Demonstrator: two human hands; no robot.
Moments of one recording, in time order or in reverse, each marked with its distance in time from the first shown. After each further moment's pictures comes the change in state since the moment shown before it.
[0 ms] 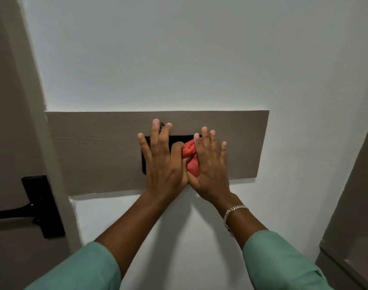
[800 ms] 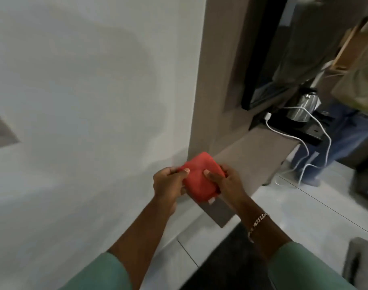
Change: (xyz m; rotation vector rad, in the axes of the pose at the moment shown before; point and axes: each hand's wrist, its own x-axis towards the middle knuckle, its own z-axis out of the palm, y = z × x) left_hand -0.144 0.447 0.238 -1.373 -1.139 -1.412; right_hand -0.317 0.380 -0.206 0.632 0.089 1.464
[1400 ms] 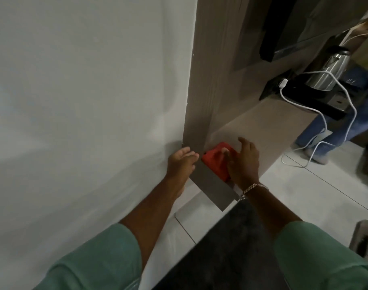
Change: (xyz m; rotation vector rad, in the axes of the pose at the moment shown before) left_hand 0.088 -0.079 0.035 0.008 -0.108 -0.085; right_hand 0.083 0.077 -0.043 -0.798 0.344 -0.225
